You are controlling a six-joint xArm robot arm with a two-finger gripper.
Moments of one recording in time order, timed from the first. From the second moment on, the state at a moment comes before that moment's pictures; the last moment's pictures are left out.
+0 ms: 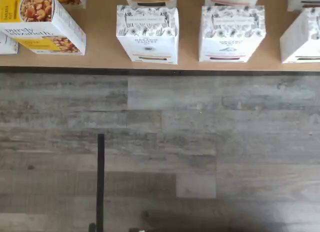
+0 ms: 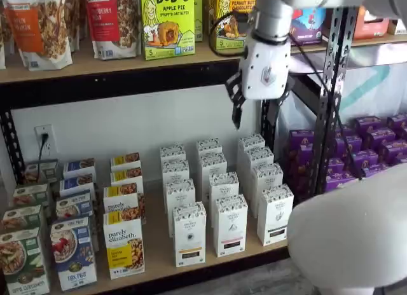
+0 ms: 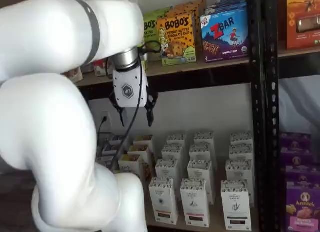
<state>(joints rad) 0.16 -0.77 -0.62 0.06 1.29 0.15</state>
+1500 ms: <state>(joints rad) 0.34 -0.09 -0.60 0.02 0.53 0.33</state>
